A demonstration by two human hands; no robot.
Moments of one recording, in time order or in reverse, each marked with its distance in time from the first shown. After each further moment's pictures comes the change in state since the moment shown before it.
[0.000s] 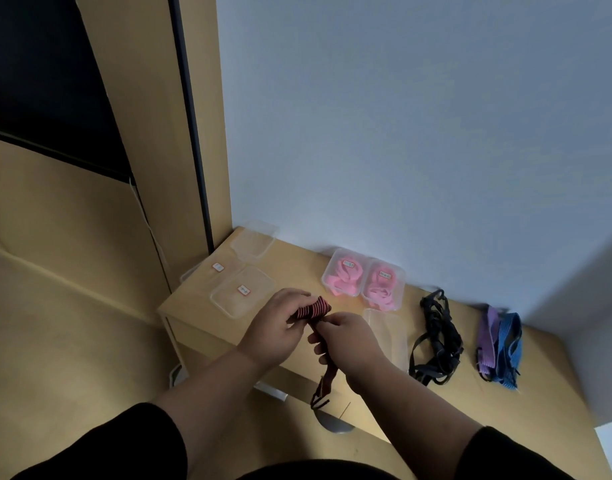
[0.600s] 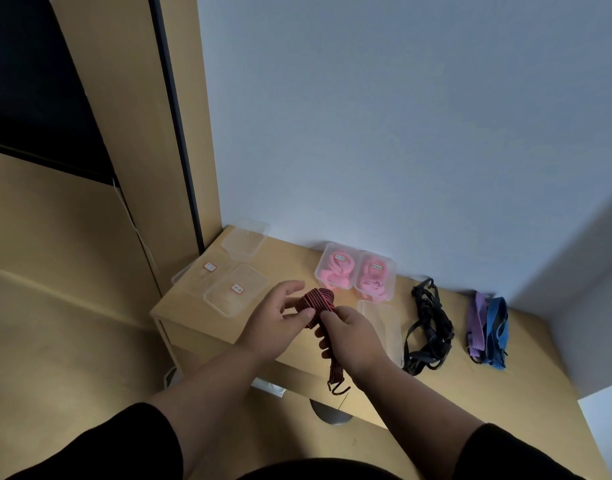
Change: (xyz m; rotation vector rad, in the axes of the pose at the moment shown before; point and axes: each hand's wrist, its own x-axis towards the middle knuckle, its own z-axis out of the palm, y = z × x) left_hand -0.003 0.009 0.000 -0.427 -0.041 -0.304; right_hand -0.005 0.012 -0.001 -0.008 0.092 -0.072
